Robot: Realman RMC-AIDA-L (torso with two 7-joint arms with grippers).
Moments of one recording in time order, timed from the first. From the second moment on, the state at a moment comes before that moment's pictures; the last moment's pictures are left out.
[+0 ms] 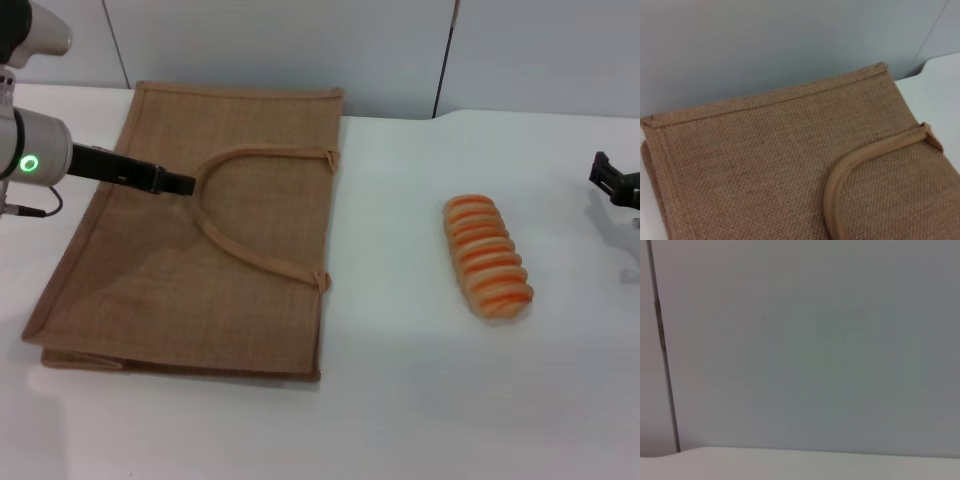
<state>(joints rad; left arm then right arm) -0.73 -1.94 0.82 0.69 -0.76 -1.11 1.01 0.63 2.02 -2.09 -0.22 0.80 -0.54 0.11</state>
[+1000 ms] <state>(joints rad) -0.80 -1.94 0.83 0.54 -0.71 -1.01 0.98 0.63 2.02 -2.10 -0.24 0.80 -0.52 0.11</state>
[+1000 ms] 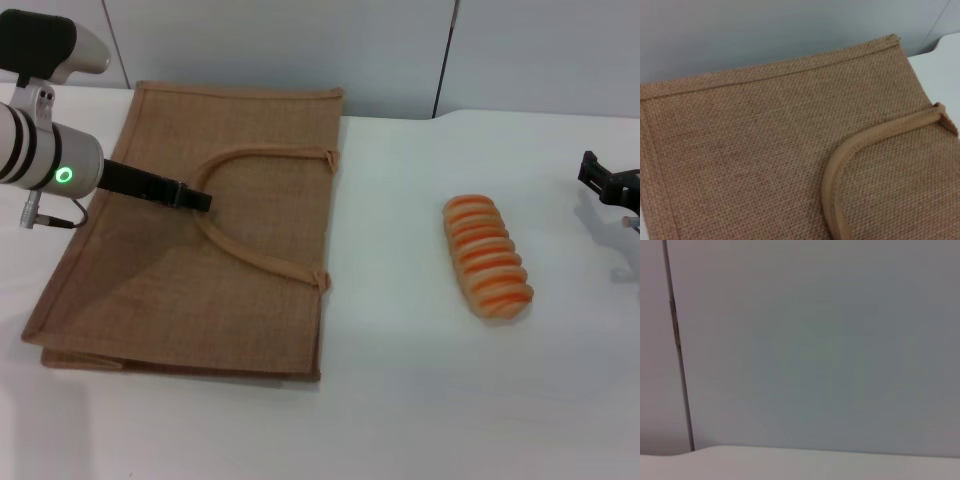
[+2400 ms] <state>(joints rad) -0.85 -1.95 0.83 0.50 -0.64 -0.95 0.97 0.64 2.02 -2.10 -0.26 0.80 -0.49 0.11</state>
